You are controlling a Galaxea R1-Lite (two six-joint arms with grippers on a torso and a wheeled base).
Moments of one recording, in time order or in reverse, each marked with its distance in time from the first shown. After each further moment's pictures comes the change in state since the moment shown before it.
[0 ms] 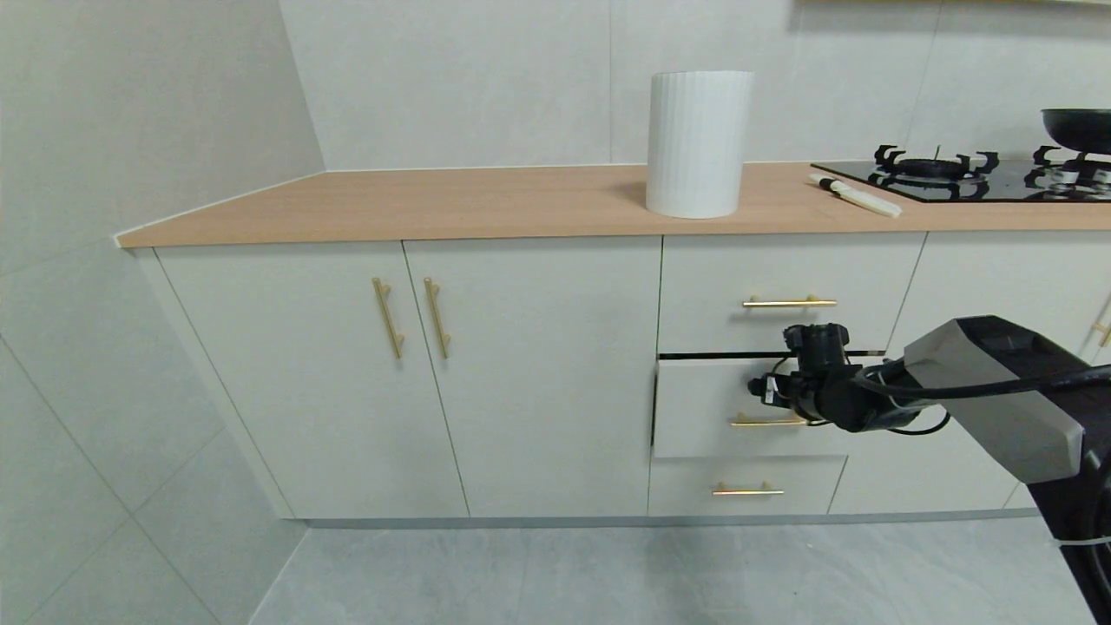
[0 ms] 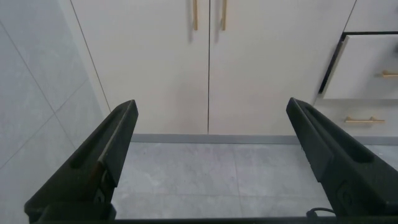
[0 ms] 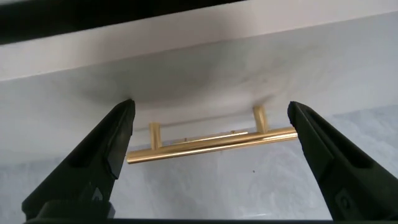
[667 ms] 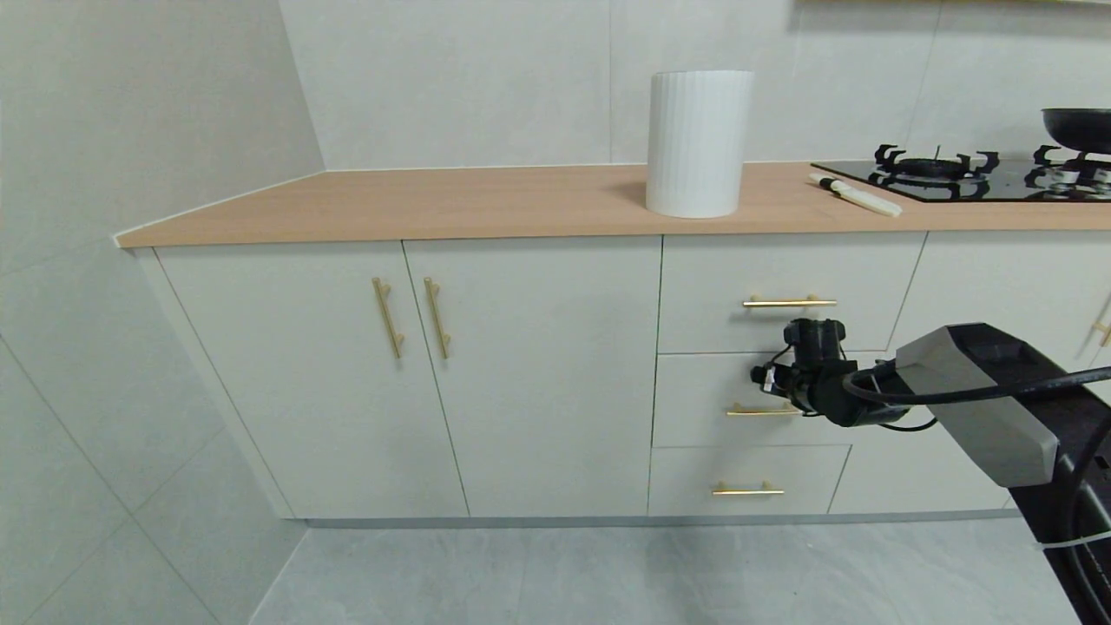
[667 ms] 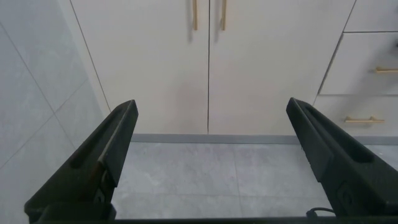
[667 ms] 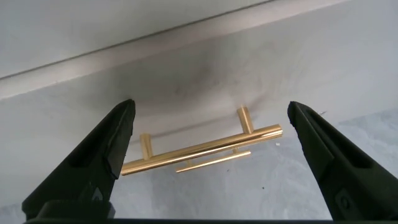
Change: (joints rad) left arm 0.000 0.000 0.000 0.000 0.000 0.000; right arm -0.012 0.065 -0.126 0.001 -0.046 0.072
